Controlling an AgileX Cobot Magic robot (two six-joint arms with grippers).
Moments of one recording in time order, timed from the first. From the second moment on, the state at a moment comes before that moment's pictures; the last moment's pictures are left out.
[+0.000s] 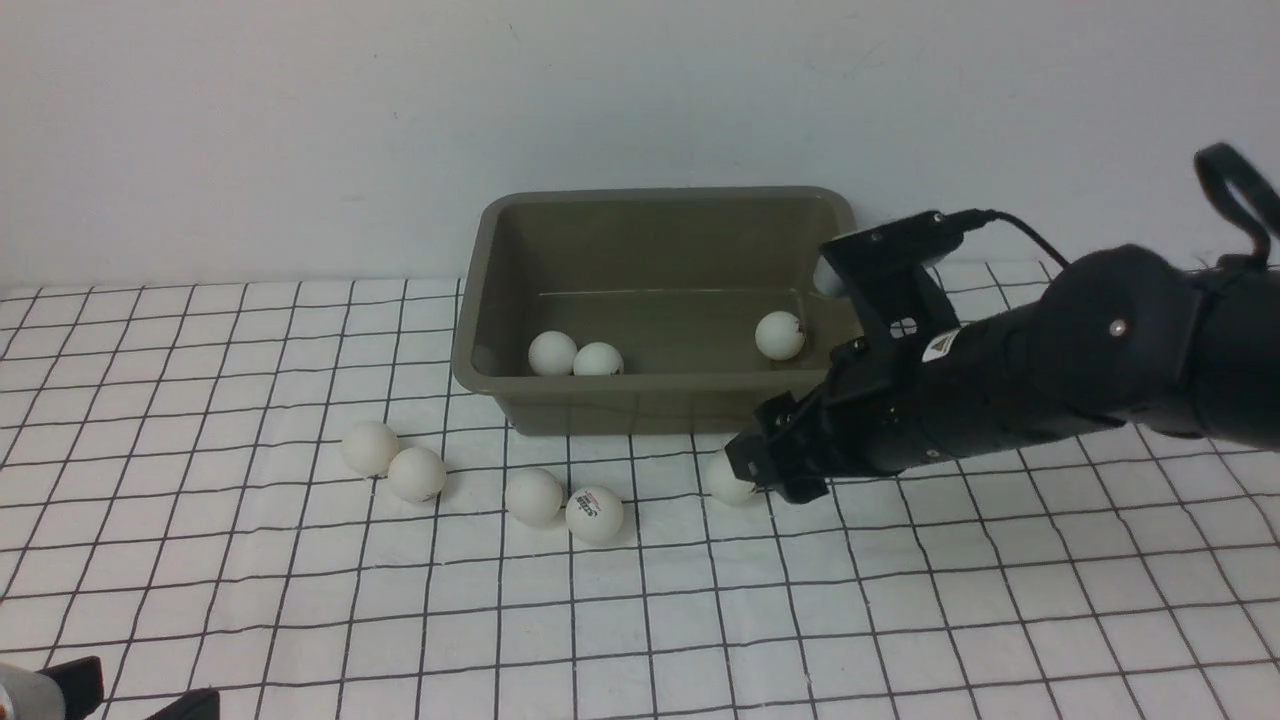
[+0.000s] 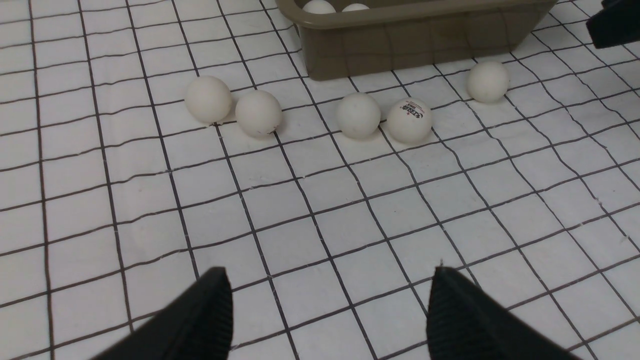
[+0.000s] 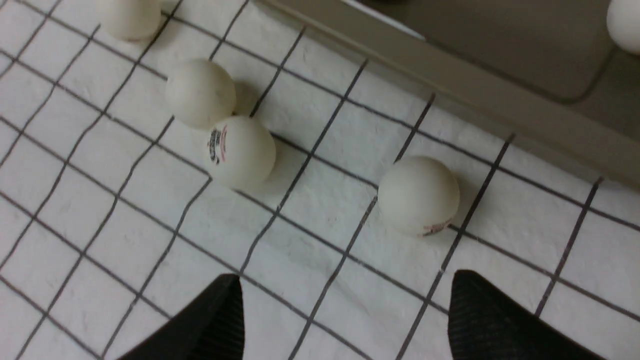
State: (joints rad) right arm 0.50 1.64 -1.04 0.59 0.48 -0.52; left arm -0.05 0.30 -0.35 -0.42 0.70 0.31
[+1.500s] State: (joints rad) right arm 0.50 2.02 -1.20 0.96 0.36 -0.78; left arm -0.05 0.30 -0.35 -0.42 0.70 0.31
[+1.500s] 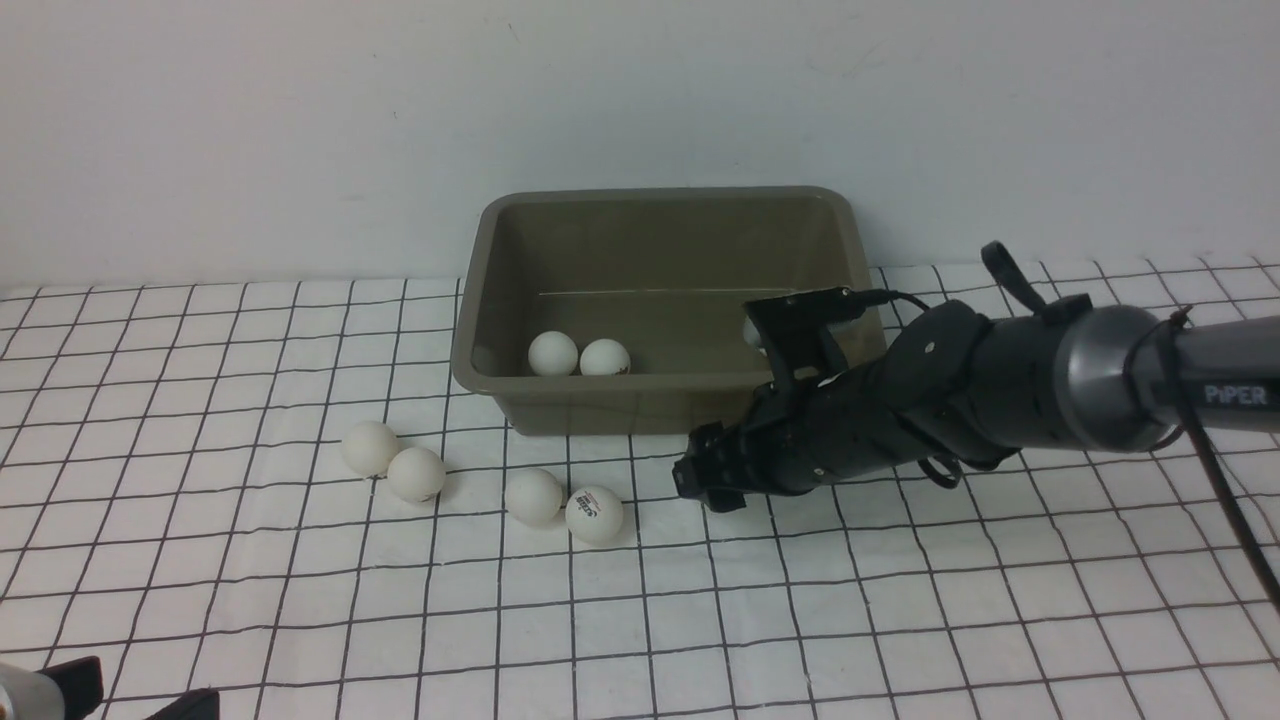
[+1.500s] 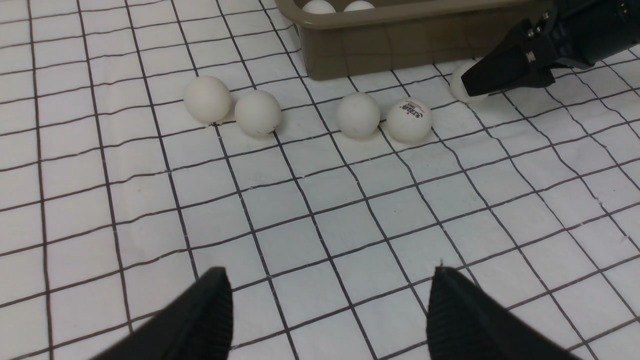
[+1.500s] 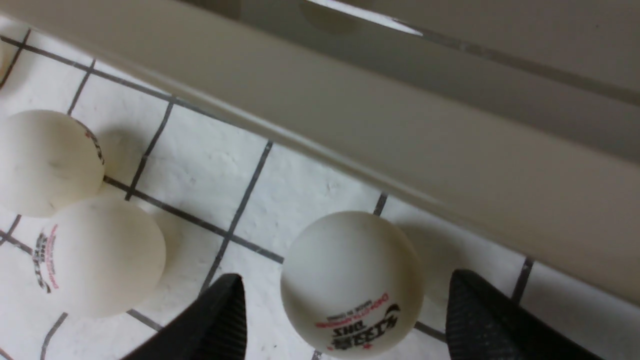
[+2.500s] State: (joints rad) right arm 0.47 1.73 -1.21 0.51 0.76 -0.64; left arm -0.05 0.30 -0.35 -0.42 0.70 0.31
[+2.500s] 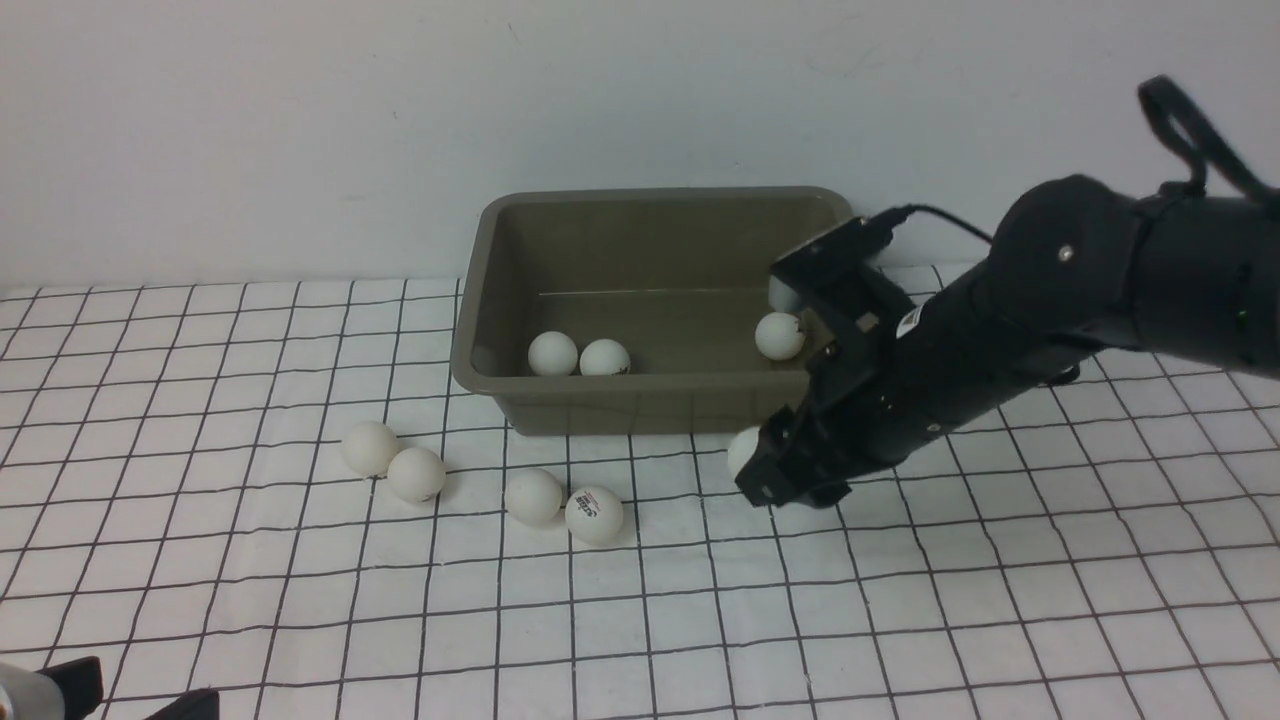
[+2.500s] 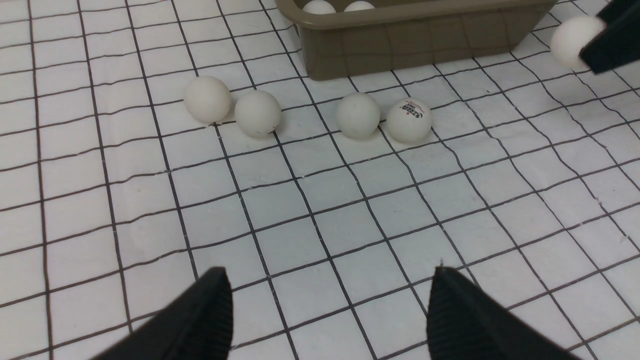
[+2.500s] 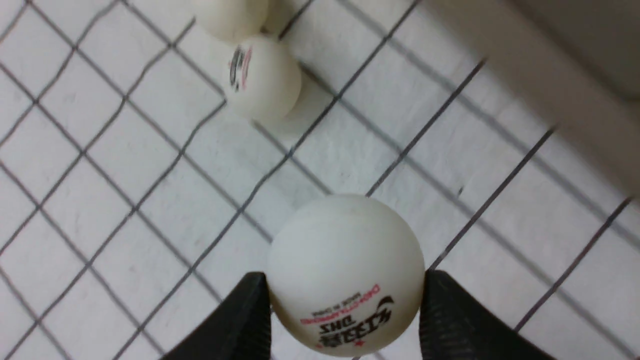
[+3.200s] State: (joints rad) right arm 0.43 2.11 -1.70 0.54 0.71 -0.77; left arm -0.05 0.30 -0.35 -0.42 0.70 0.31
